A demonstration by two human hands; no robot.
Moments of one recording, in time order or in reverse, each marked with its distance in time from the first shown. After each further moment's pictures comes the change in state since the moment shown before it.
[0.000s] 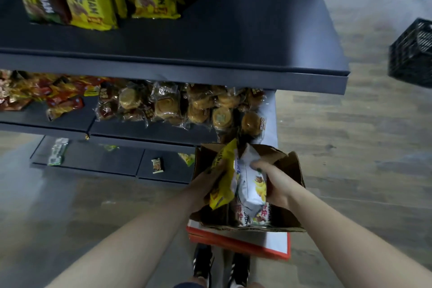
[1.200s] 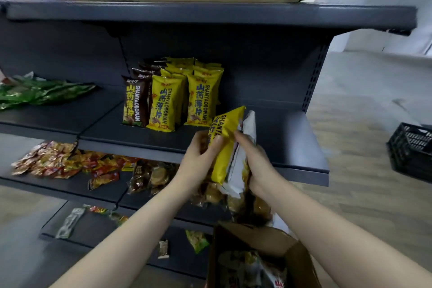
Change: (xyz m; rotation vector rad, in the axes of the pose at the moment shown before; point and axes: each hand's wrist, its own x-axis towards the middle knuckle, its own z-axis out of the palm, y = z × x) left_hand -0.177 0.190 0.012 0.346 0.315 1.044; right_hand -0.126 -0.159 0.163 0.021 -0.091 -0.700
